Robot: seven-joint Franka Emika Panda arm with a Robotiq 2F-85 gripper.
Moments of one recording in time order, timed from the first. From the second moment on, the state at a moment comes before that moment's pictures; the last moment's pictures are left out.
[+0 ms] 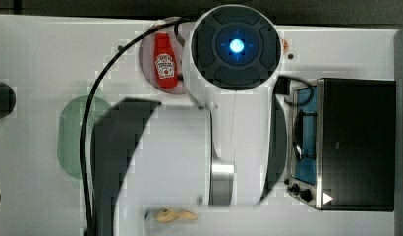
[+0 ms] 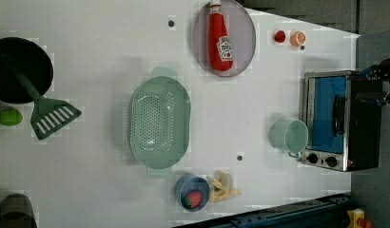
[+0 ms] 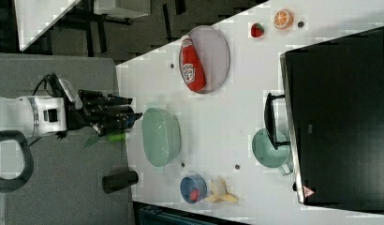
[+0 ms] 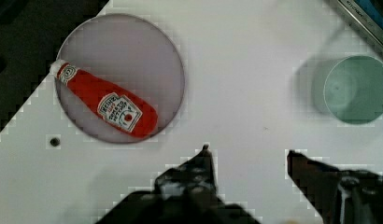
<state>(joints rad) -0.01 -0.03 0.00 -1.80 0.01 0.17 0.06</state>
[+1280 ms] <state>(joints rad) 0.00 -0.21 0.49 -2.15 0.01 0.29 0.31</state>
